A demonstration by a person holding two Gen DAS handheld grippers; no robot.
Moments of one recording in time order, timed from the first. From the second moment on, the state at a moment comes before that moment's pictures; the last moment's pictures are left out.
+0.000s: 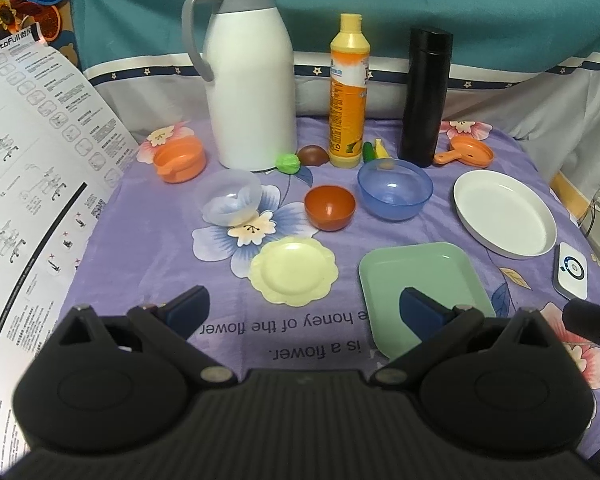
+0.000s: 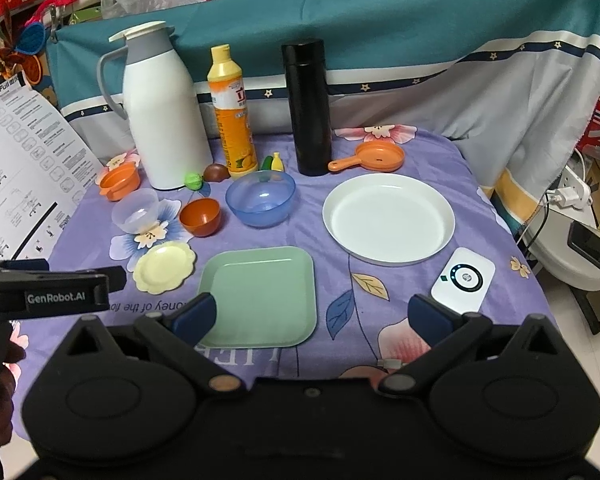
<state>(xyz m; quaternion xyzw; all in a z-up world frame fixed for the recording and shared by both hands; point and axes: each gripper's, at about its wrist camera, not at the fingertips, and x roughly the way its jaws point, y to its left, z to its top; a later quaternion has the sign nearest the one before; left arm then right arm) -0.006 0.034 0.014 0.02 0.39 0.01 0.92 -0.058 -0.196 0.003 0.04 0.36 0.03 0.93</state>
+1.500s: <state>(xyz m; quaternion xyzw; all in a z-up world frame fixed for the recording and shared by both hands) 0.039 -0.030 -0.005 0.05 0.39 -0.07 0.92 -0.010 -0.232 -0.021 0.06 0.36 -0.01 0.93</state>
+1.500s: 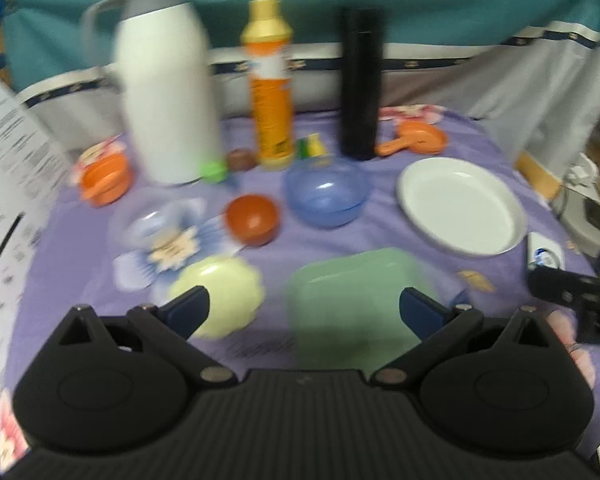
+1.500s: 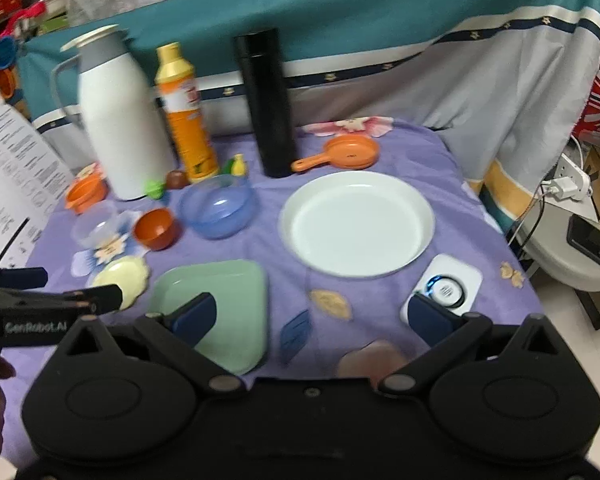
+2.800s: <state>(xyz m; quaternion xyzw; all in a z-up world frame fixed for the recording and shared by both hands) 0.170 -0.170 -0.102 0.07 0.47 -0.12 0.87 0.170 -0.375 -0.134 0.13 0.41 0.01 0.90</state>
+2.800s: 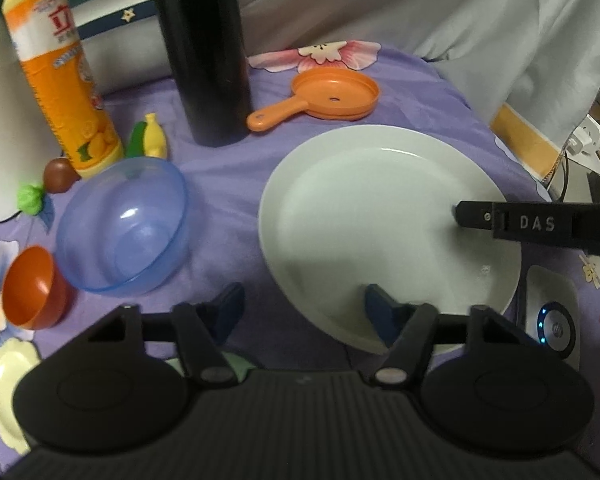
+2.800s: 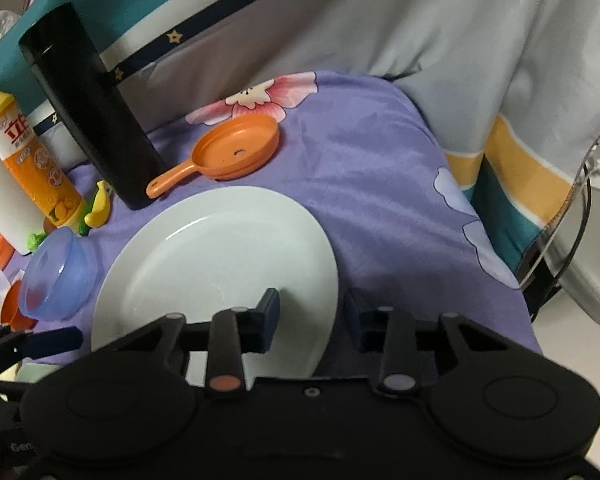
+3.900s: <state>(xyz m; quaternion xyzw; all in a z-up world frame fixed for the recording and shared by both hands) 0.124 -0.118 -0.029 0.08 0.42 -0.10 0.90 0.106 -0.318 -0.055 0.11 0.40 0.01 0.91</state>
